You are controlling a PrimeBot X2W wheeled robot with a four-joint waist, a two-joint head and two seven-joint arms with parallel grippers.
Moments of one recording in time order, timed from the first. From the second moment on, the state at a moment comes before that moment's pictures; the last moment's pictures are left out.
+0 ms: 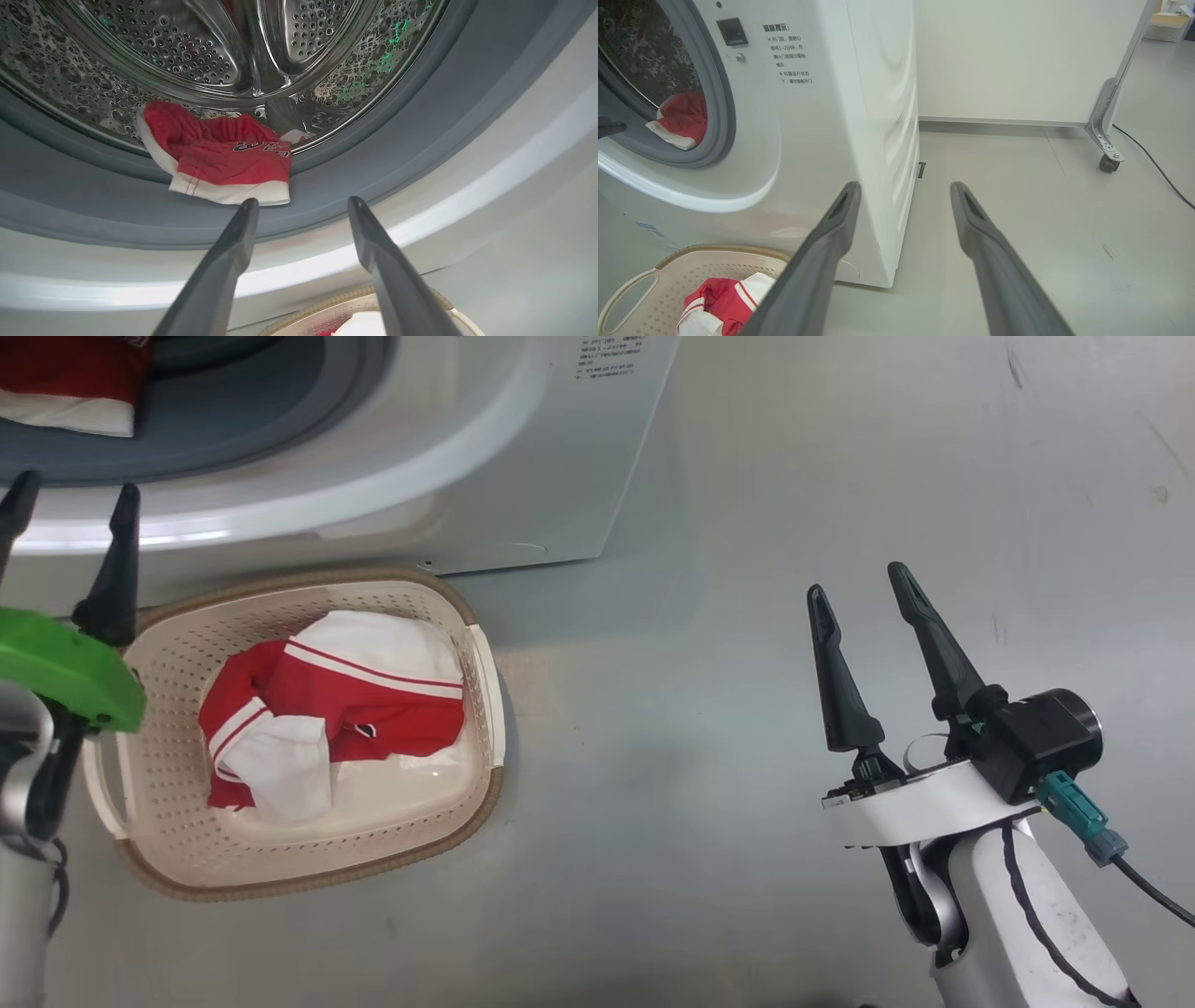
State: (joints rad) left arm -0.48 0.35 -0.07 0.18 -0.41 -0.12 0.10; right arm -0.20 -0.06 0.27 0.01 0.24 0.01 -0.25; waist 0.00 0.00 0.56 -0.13
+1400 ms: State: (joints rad) left arm -0.99 0.49 -0.10 0.56 -0.29 -0.09 0.32; right arm -0.31 -0.05 0.36 -0.02 0.31 -0.06 -0.25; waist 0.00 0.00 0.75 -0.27
